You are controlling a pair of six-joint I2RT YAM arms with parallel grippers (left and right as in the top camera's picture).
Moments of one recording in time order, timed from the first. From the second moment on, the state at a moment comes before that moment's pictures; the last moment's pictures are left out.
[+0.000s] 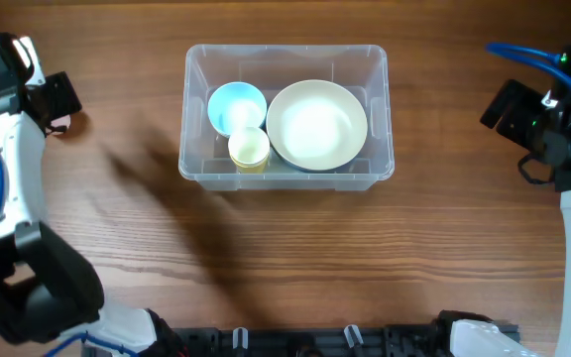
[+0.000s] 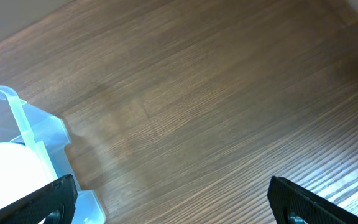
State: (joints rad) left arm 0.39 1.75 1.45 -0.60 -0.07 0.01; right arm -0.13 1.31 1.53 -1.16 0.21 0.36
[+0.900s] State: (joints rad) left arm 0.39 2.01 1.45 -0.34 -0.13 0.18; right arm -0.13 1.31 1.53 -1.16 0.21 0.36
